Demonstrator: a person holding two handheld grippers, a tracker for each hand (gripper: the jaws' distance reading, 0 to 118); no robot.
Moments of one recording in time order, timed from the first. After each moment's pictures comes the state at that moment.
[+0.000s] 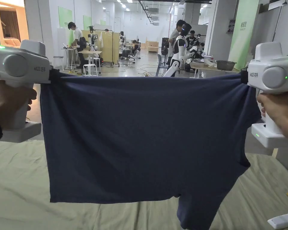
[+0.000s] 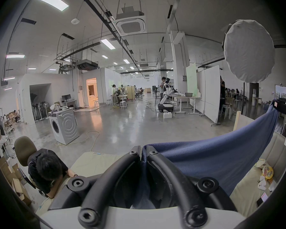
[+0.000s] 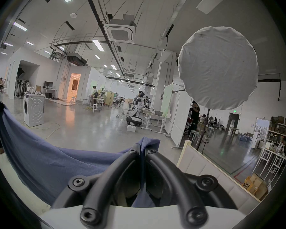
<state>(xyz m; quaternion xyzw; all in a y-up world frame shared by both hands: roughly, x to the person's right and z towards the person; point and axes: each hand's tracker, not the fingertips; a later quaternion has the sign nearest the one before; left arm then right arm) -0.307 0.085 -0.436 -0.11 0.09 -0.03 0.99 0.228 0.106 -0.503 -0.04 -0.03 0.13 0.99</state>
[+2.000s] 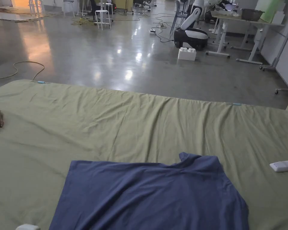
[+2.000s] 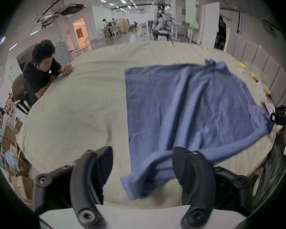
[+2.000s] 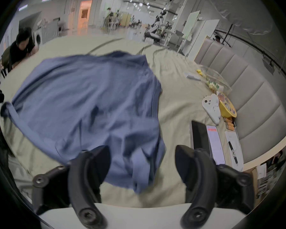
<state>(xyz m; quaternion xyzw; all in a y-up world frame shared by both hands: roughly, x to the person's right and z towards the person) -0.257 -0.329 -0.112 -0.40 0.07 0.00 0.91 0.253 -0.325 -0.149 -0.38 0.02 0.15 0.91</state>
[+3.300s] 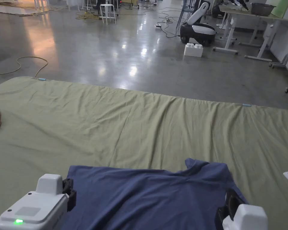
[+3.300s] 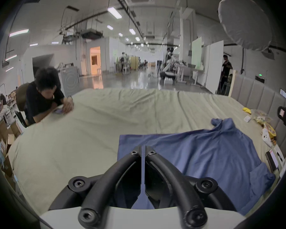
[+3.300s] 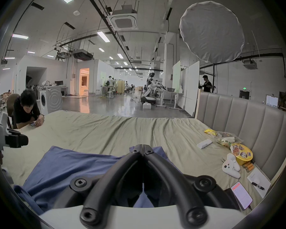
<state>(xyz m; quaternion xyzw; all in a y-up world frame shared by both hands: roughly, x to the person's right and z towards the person) -0.249 -0.309 -0.252 -0.27 0.10 0.03 0.96 0.154 -0.260 -0.231 -0.09 0.03 0.07 0.99</state>
